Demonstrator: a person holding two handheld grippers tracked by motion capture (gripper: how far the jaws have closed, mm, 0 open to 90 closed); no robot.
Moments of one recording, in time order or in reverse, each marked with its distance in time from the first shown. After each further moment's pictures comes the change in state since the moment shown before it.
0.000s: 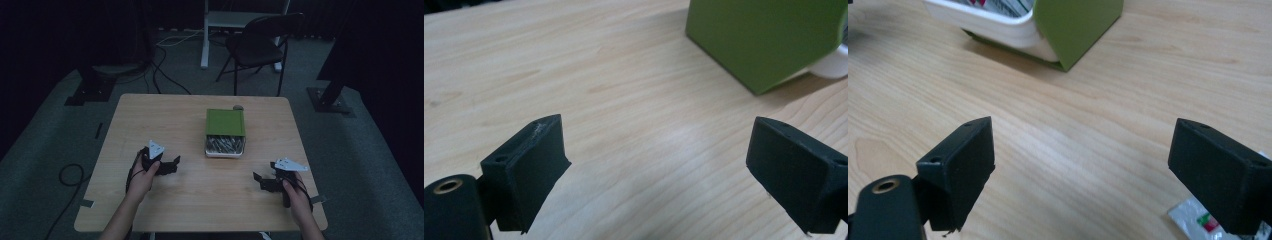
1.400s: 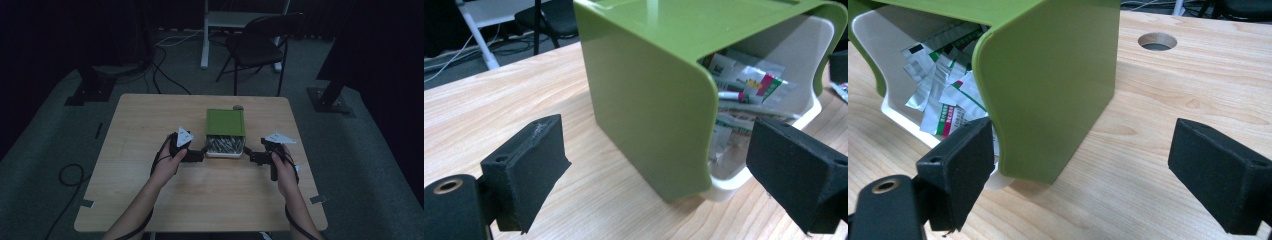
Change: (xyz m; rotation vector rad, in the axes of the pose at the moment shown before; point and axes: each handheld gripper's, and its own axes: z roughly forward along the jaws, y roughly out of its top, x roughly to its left) left arm -0.055 0.062 0.038 -0.120 -0.172 0.111; right arm -0.013 0.069 0.049 -0.067 0.000 0.040
